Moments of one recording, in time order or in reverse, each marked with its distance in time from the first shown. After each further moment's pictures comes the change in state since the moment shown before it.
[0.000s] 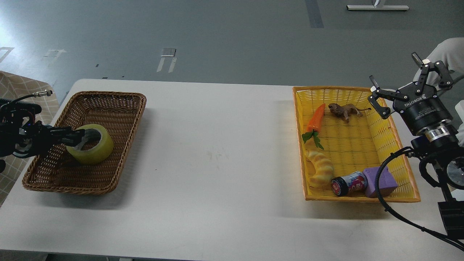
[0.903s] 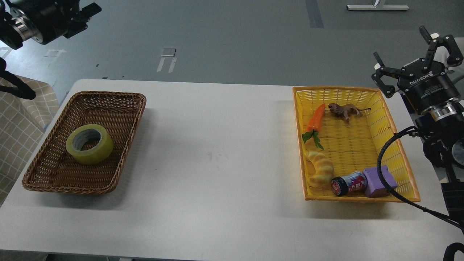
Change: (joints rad) left arm -0.443 -0.124 -0.092 -0.010 -1.282 -0.225 -0.032; right arm 0.139 -0.012 -0.013 -0.012 -0.009 0.000 -0.003
